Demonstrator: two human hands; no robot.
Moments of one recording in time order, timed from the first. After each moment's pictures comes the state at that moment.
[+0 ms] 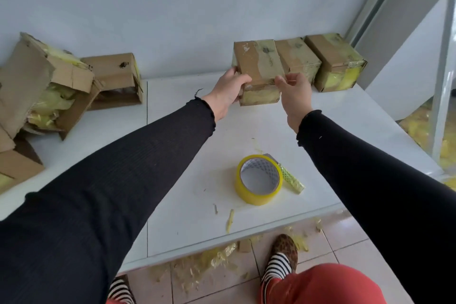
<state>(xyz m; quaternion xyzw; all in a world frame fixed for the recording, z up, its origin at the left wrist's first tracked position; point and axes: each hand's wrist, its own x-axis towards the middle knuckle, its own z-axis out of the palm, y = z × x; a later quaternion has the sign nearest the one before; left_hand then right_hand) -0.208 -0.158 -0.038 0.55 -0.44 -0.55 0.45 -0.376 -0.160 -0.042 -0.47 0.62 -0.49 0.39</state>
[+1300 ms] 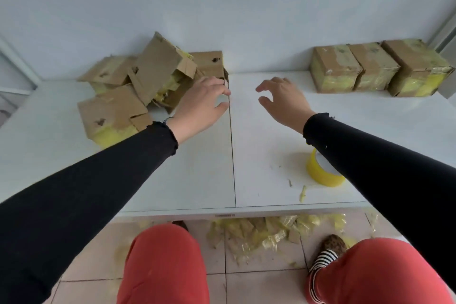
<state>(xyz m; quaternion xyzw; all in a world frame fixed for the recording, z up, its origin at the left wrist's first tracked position) 0.000 0.038 -0.005 0.68 -0.70 -0.05 0.21 -0.217 -0.056 -0.010 -0.87 0.45 -0.17 0.10</state>
